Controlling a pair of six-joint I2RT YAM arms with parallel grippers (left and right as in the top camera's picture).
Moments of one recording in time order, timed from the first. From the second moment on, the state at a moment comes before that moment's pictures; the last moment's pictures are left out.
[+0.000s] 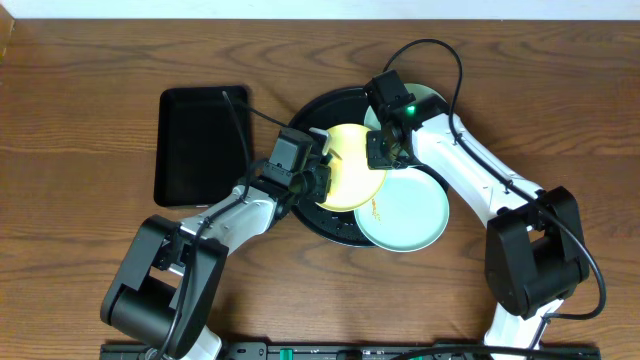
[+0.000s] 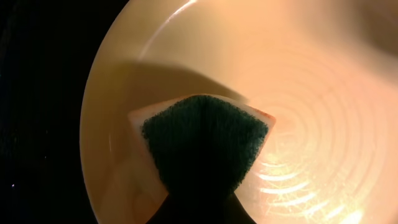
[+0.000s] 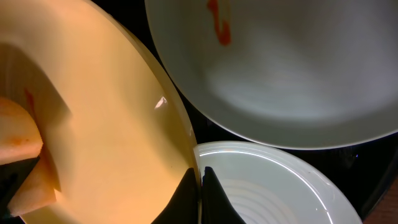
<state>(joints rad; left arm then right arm) -0.44 1.74 0.83 0.01 0.20 -0.20 0.47 1.95 1.50 -0.90 0.04 0.44</state>
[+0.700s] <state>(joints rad) -0.44 1.74 0.83 0.02 0.20 -0.20 0.47 1.95 1.50 -0.90 0.04 0.44</state>
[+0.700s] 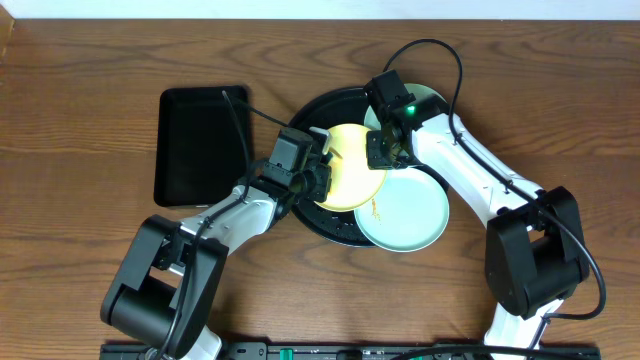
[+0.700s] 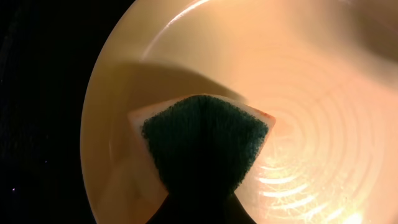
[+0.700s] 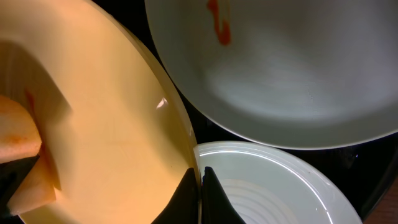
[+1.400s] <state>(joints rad) -0.44 1.77 0.82 0.10 0.18 -0.20 0.47 1.95 1.50 -0.90 0.04 0.44</state>
